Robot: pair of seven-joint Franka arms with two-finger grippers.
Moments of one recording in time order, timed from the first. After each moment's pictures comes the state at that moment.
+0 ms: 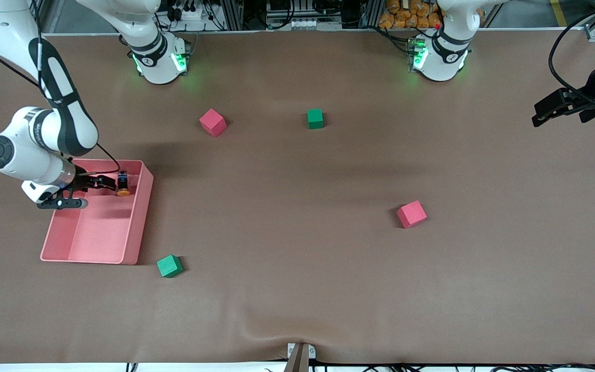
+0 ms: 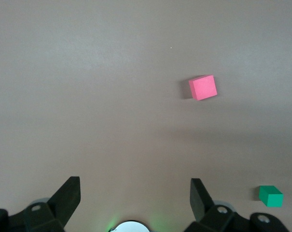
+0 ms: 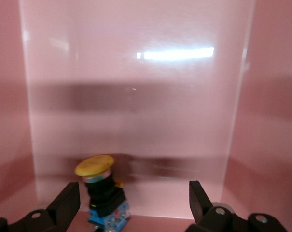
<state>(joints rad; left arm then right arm) 0.21 -0.04 -0.26 -1.56 -0.01 1.46 -0.13 -0.15 0.30 -0.04 -2.22 0.02 2.42 -0.24</state>
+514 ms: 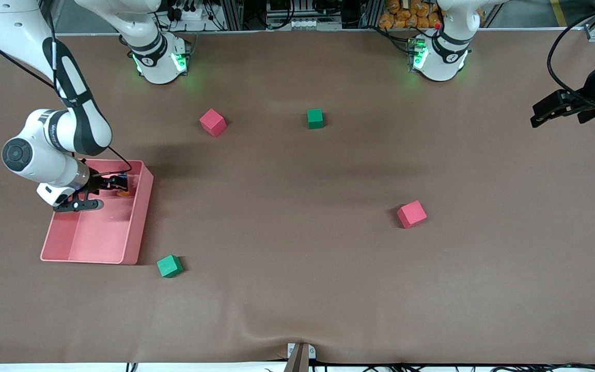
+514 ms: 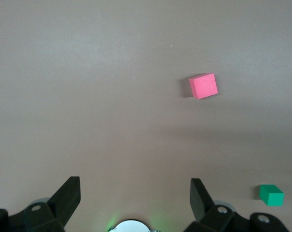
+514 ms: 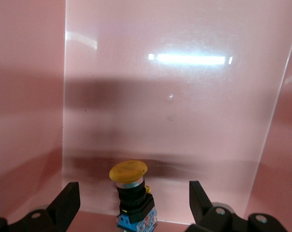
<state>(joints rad) 0.21 -0.03 -0.26 -1.56 -0.01 1.46 -0.13 -0.09 0.30 -0.04 -2.22 0.02 2.42 -0.24</state>
